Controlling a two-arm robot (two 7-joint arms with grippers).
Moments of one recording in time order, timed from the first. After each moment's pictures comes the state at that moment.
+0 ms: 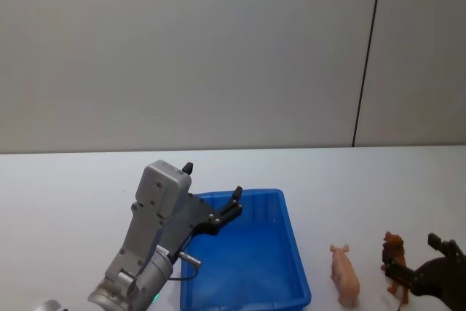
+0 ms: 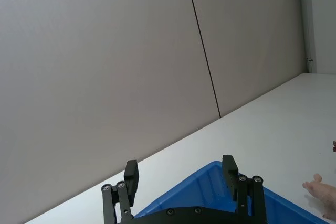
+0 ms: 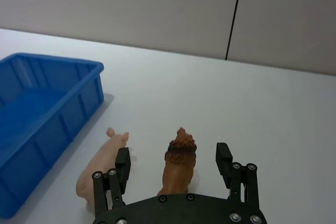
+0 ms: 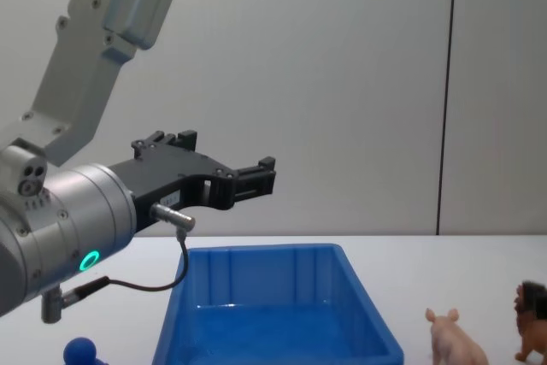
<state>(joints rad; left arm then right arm) -0.24 0.38 0.45 -1.63 -0.20 0.01 -0.01 -0.03 0.41 -0.17 -1.65 0.34 0.15 0.15</state>
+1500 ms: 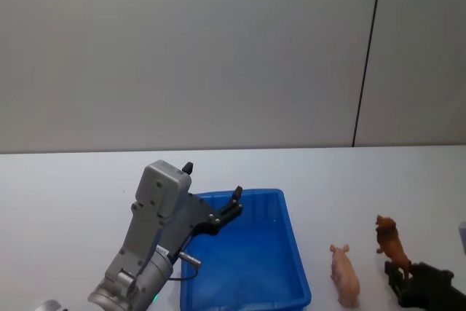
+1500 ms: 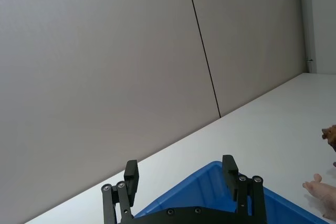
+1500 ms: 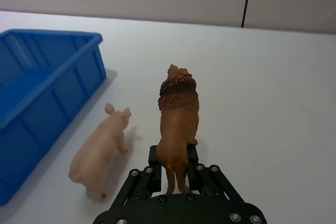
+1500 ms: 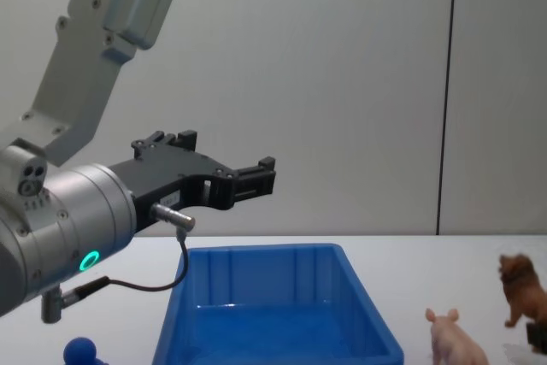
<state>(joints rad) -0.24 0.38 0.45 -1.63 -0.20 0.01 -0.01 0.04 0.37 -0.19 -1.50 0.36 0.18 0.23</state>
